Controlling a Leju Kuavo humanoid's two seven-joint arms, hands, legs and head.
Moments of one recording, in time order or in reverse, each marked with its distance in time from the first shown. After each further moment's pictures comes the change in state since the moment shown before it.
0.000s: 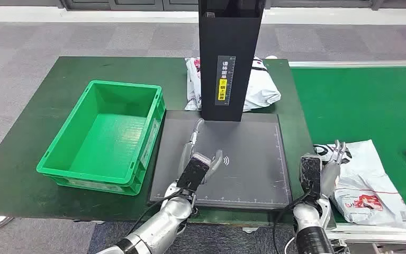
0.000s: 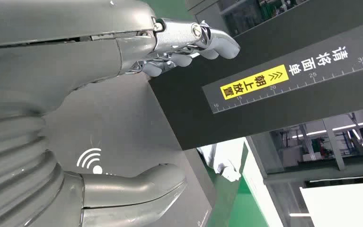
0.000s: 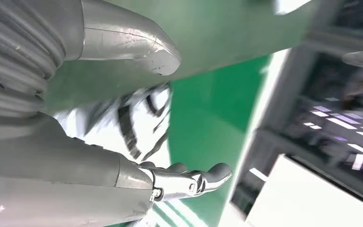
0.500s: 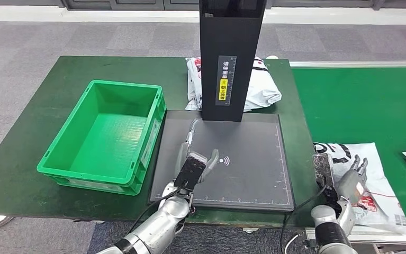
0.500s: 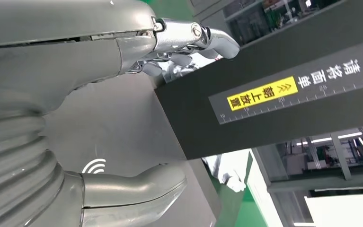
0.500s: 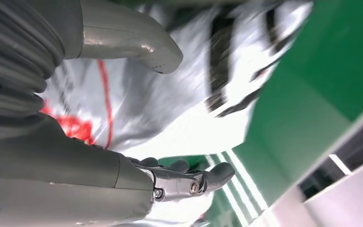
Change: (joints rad) left arm 0.010 0.001 0.040 -0.004 -0.022 0.002 0.000; right arm -0.091 -0.073 -0.268 0.223 0.434 0.000 0.237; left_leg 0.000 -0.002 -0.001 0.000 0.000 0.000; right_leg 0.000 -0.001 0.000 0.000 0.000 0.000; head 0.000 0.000
